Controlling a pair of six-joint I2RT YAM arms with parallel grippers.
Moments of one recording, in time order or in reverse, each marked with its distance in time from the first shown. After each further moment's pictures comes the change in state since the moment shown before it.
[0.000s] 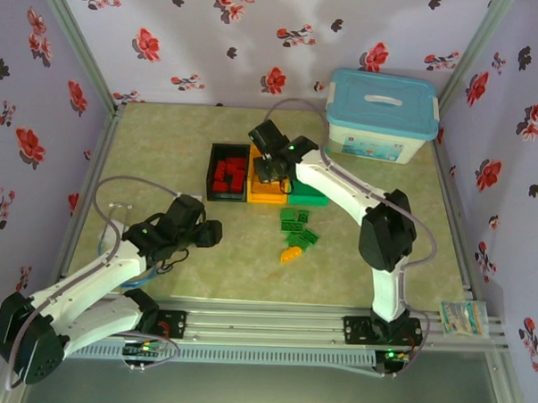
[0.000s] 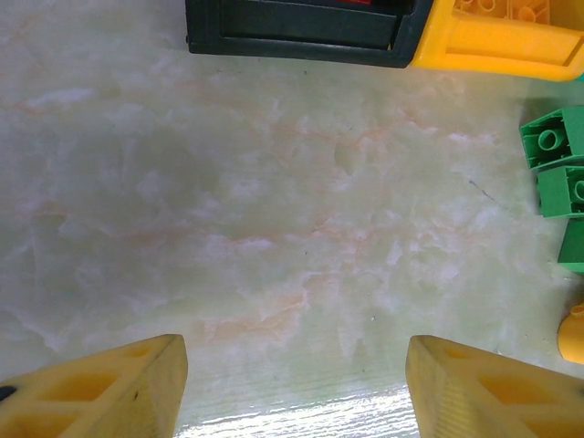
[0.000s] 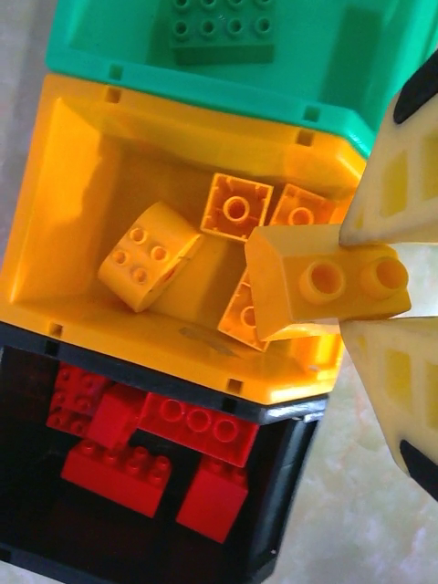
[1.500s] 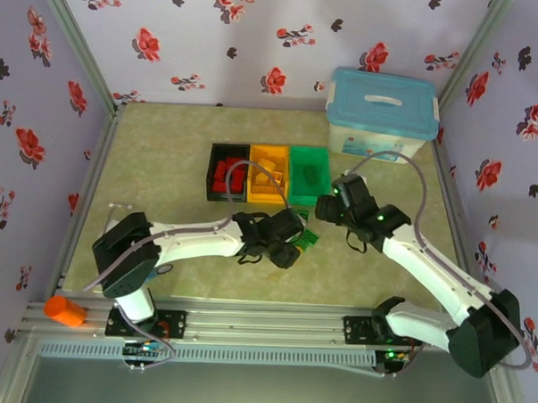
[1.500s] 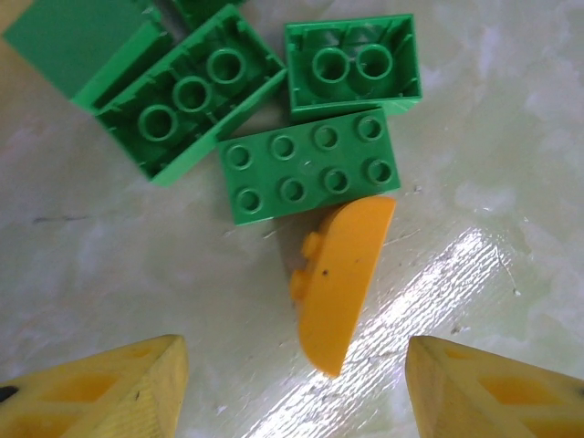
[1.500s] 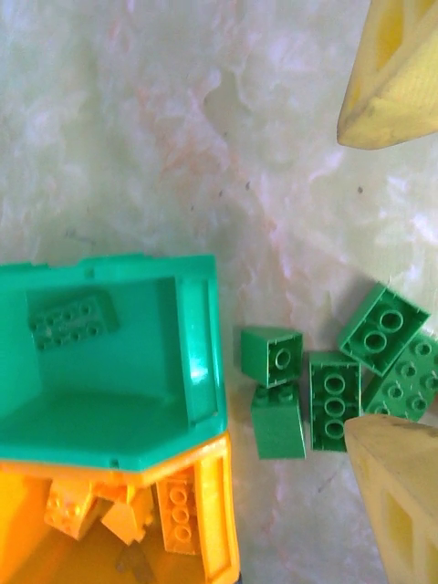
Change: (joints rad) left arm -0.471 0.767 0.498 0.074 0.000 0.253; right arm -0.169 -0.895 -0.946 0.203 0.069 0.179
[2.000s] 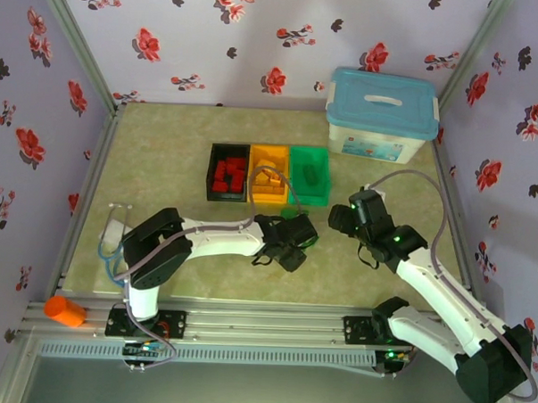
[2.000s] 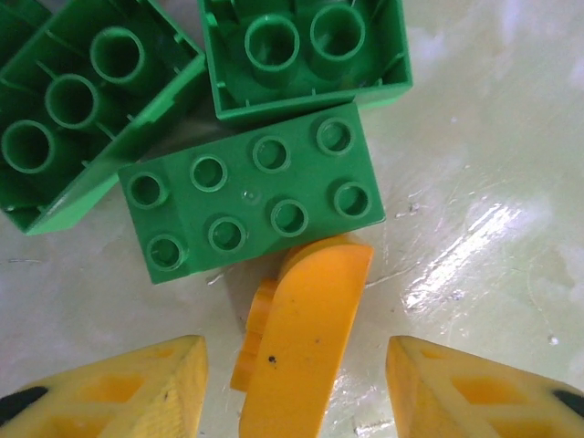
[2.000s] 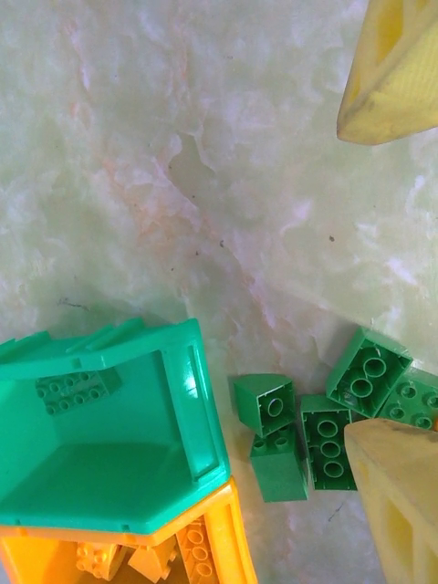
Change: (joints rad) left arm -0.019 0.164 0.094 -0.022 0.000 0.026; right arm -0.055 -0.176 -0.141 0.000 -0.002 0.058
